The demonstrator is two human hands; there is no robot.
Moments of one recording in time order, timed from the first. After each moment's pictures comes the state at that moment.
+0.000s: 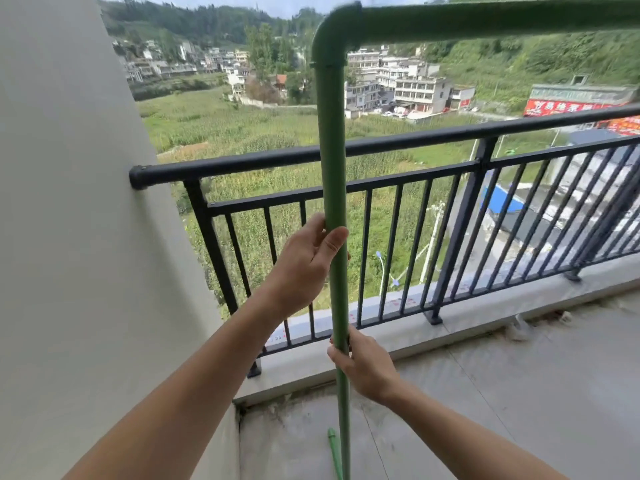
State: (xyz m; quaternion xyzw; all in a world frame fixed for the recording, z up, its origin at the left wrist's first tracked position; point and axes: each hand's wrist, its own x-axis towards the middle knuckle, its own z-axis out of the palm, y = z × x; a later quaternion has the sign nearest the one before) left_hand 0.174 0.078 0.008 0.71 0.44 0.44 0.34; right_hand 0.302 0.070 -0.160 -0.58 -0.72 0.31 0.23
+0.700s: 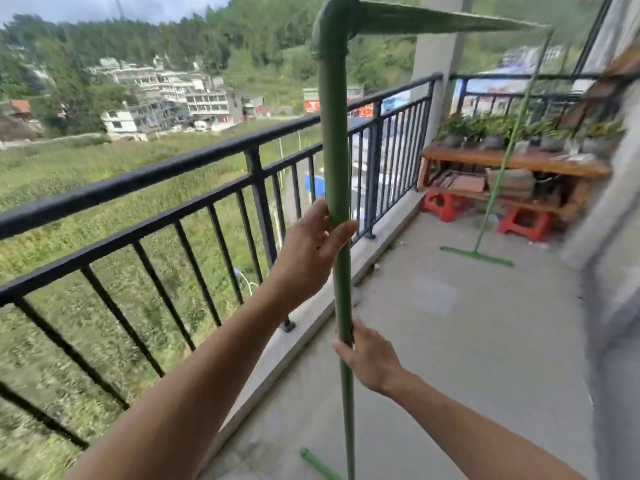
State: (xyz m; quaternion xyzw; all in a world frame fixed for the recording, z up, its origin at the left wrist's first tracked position) left_hand 0.518 0.150 0.008 0.81 0.19 0.34 0.45; right_hand 0.609 0.068 -0.153 -0.79 -0.49 0.19 0.32
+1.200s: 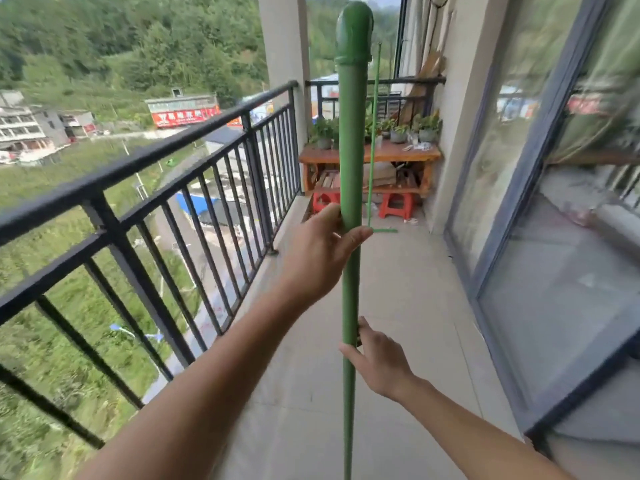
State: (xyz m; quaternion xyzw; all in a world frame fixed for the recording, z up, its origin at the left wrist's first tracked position) left_hand 0.687 0.233 0.007 0.86 0.01 0.27 0.43; right_hand 0.726 0.106 -0.159 -0.90 -0.29 0.09 0.30
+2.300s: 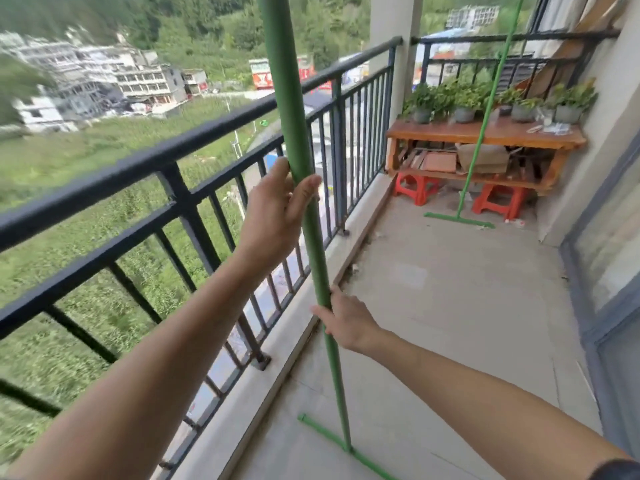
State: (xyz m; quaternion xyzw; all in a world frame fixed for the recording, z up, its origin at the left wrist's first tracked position) left_hand 0.738 0.405 0.005 0.83 0.18 0.38 0.36; right_hand 0.823 0.320 -0.163 -0.81 -0.43 0.23 0.33
